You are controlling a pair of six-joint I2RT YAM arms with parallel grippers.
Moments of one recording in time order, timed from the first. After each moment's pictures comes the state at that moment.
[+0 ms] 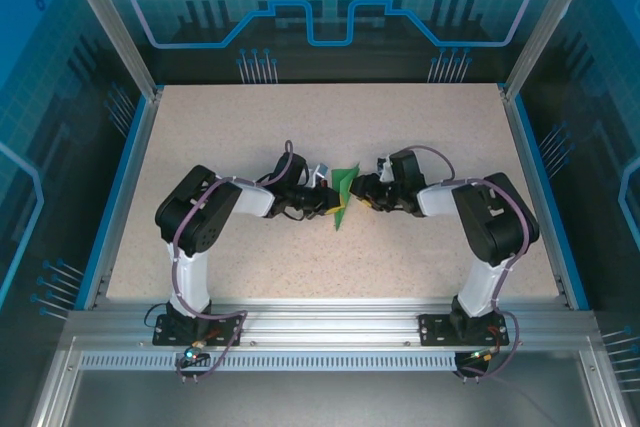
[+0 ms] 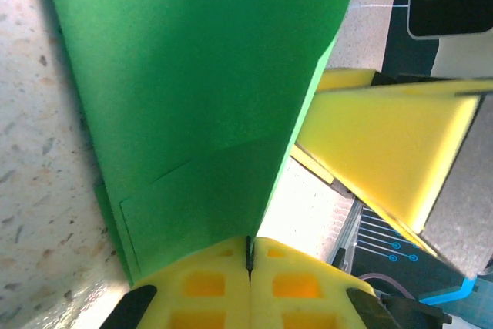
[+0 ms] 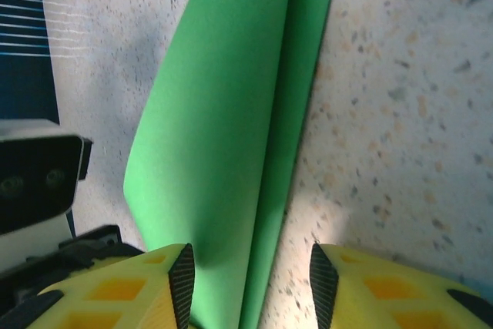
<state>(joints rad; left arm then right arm) -0.49 1.98 0.92 0.35 0.77 -0.98 0.35 1.82 0.79 0.25 -0.54 0.87</state>
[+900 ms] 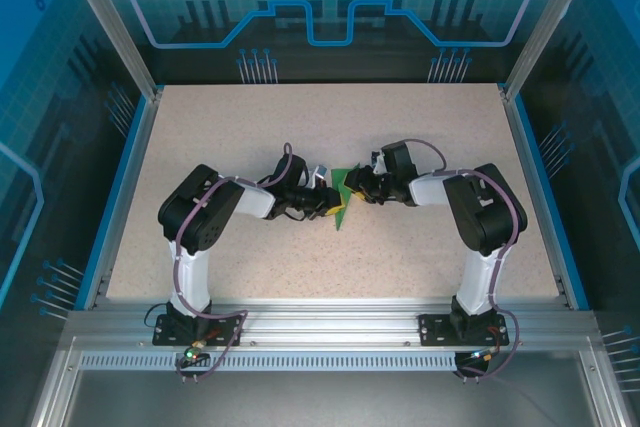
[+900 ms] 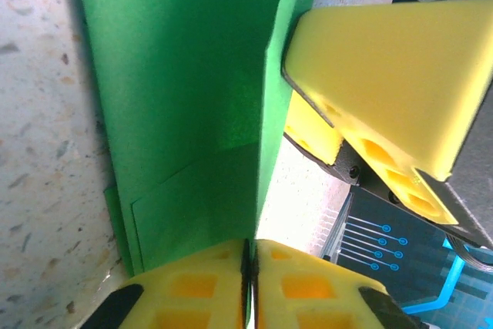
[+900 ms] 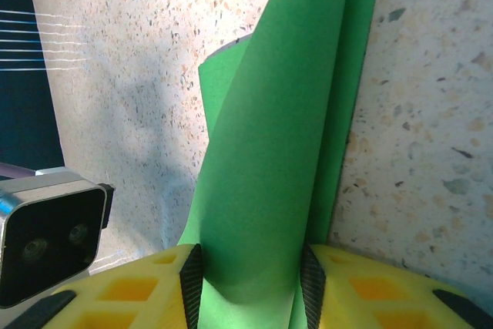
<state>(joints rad) -0.49 2.00 0.91 0.40 0.77 -1.06 0.36 1.91 0.92 0.18 -0.54 0.90</state>
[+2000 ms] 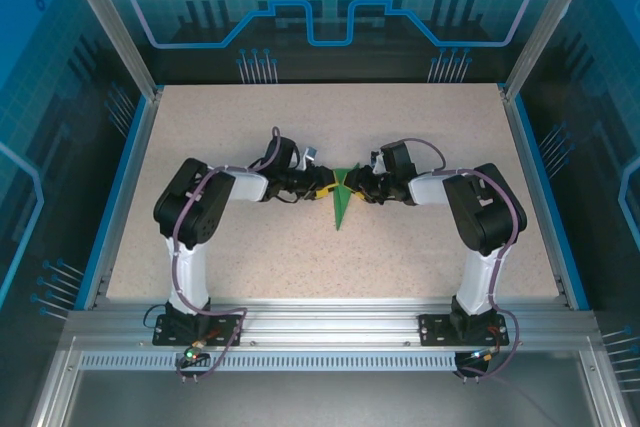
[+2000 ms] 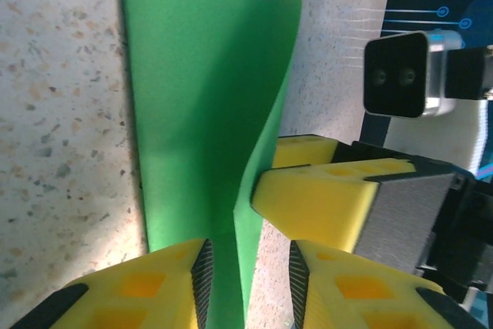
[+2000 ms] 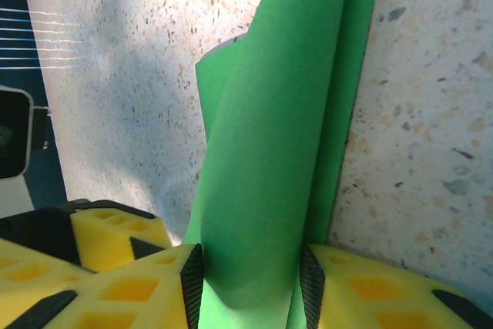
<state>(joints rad) -0.39 2.03 1.05 0.27 0.78 -1.00 0.37 1.91 0.92 0.16 -0.53 0.89</state>
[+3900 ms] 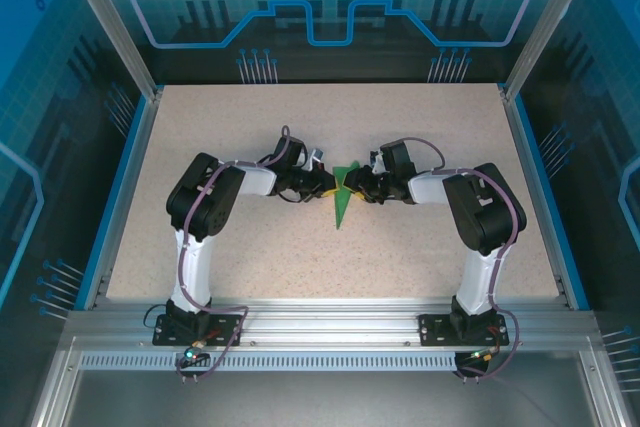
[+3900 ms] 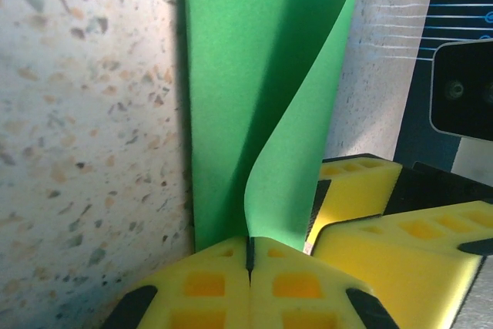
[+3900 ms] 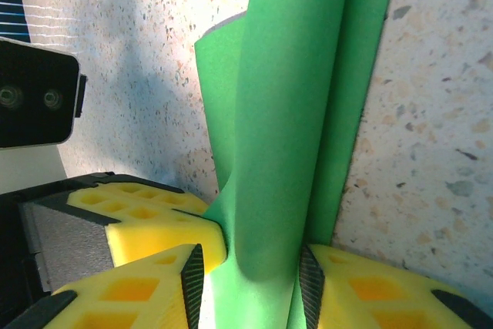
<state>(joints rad) -0.40 2.12 1.16 0.15 0.76 -0.89 0.37 1.91 0.94 0.13 -0.53 0.87</state>
